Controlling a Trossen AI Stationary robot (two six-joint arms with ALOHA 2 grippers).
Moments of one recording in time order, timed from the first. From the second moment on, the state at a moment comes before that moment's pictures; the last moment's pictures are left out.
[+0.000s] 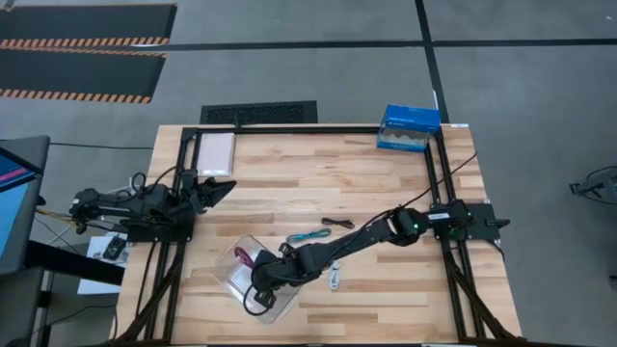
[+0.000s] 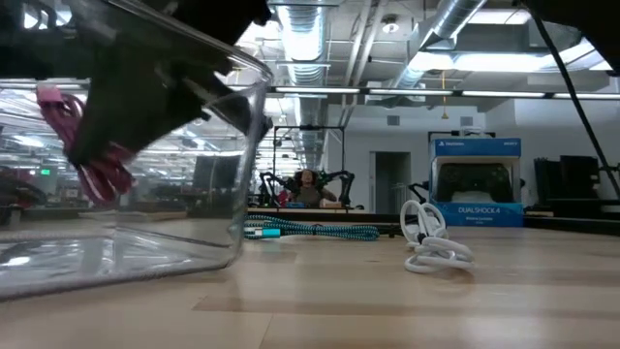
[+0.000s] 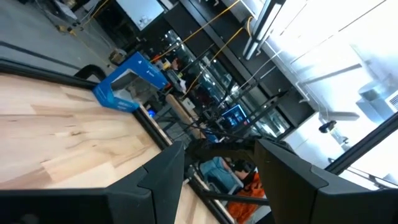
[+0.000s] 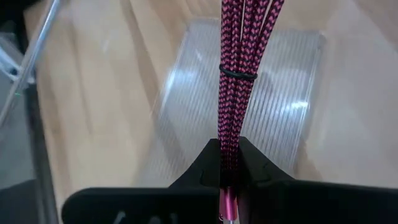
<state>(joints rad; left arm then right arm) -0.10 0.02 0.03 0.21 -0.41 -0.83 0.35 2.54 2.33 -0.70 0.17 0.77</state>
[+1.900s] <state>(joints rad) -0.10 0.02 0.03 0.21 -0.41 -0.83 0.34 2.54 2.33 -0.70 0.15 0.79</state>
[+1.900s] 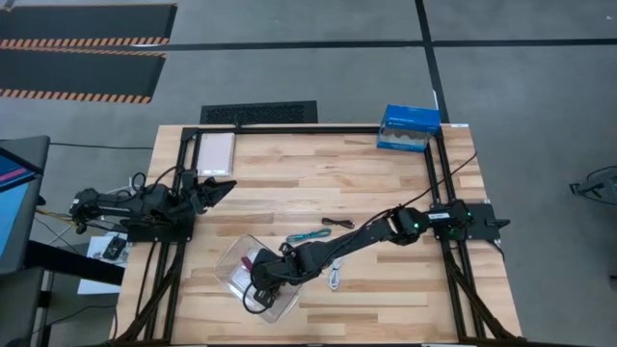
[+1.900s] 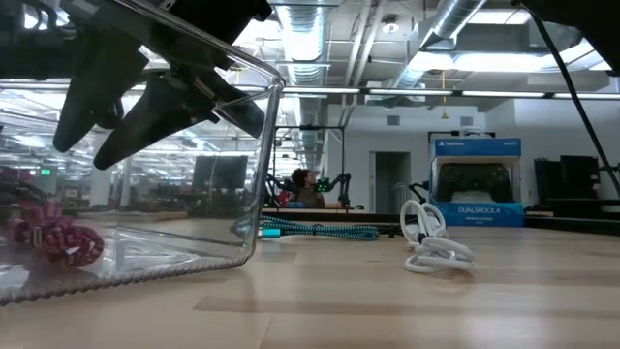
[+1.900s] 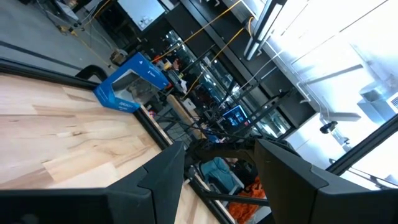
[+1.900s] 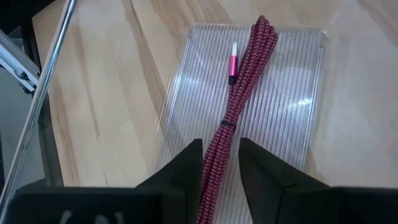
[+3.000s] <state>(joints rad) -0.10 0.02 0.03 0.20 -0.41 -0.83 0.33 2.04 2.35 -0.99 0.35 0.38</state>
